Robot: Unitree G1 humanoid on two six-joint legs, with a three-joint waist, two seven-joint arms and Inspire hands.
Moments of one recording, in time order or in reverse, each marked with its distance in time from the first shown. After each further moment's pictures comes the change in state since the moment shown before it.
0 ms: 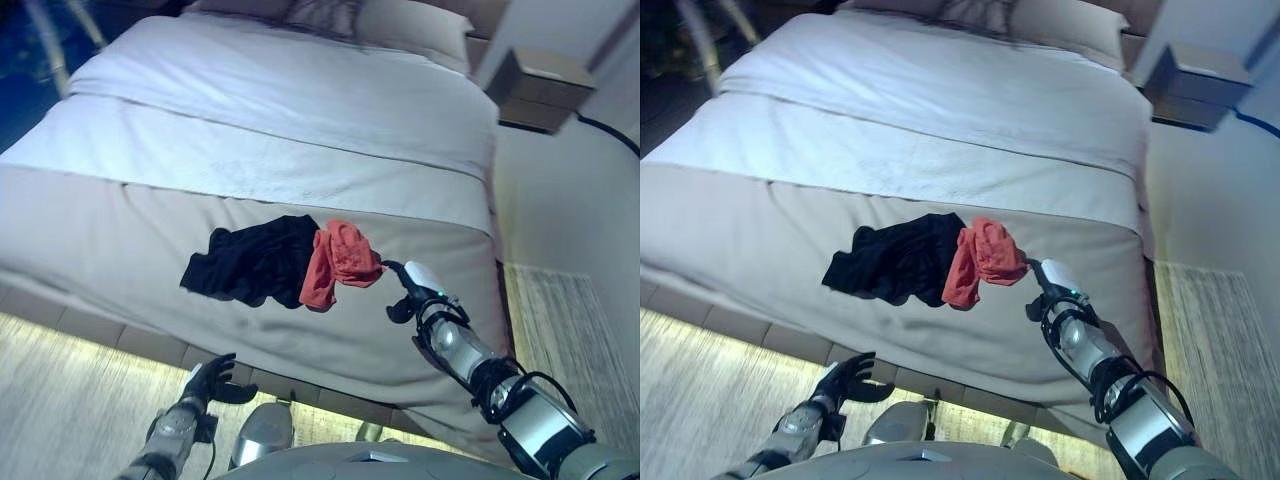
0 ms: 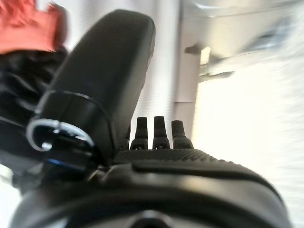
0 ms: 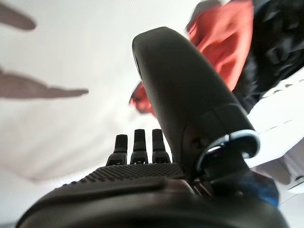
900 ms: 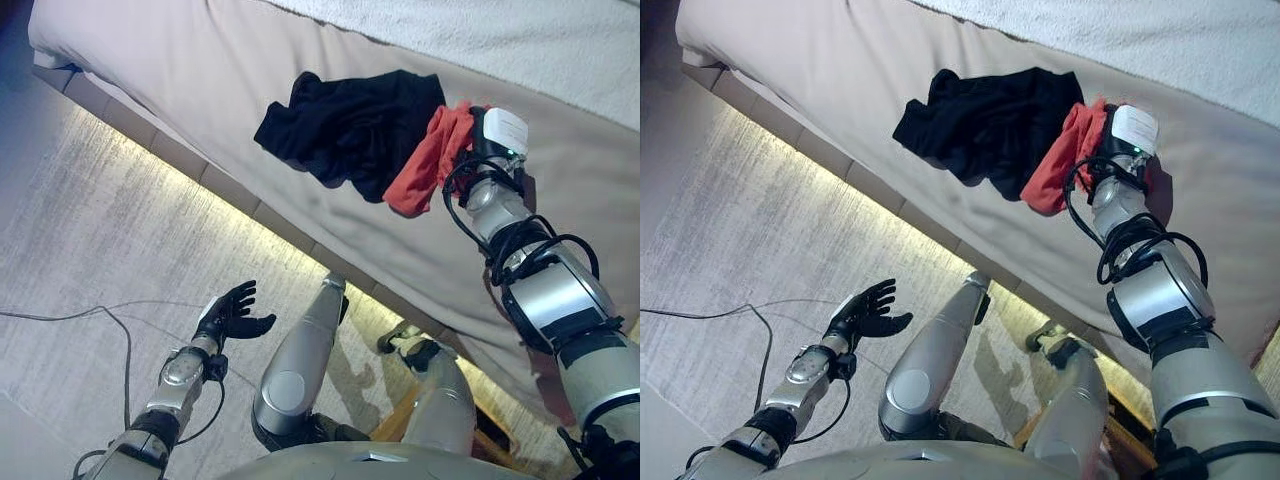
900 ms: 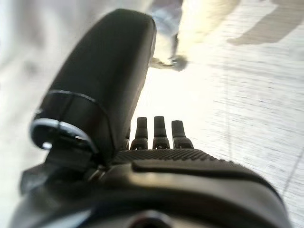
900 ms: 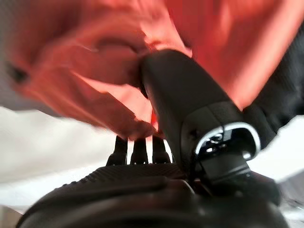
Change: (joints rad) left arm -0.143 0.047 -0.071 -0.262 -0.175 -0.109 -0.076; right arm -0.628 -0.149 -0.005 0.223 0.118 0.291 -0.041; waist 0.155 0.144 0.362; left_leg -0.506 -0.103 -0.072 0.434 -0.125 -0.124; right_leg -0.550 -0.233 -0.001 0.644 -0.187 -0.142
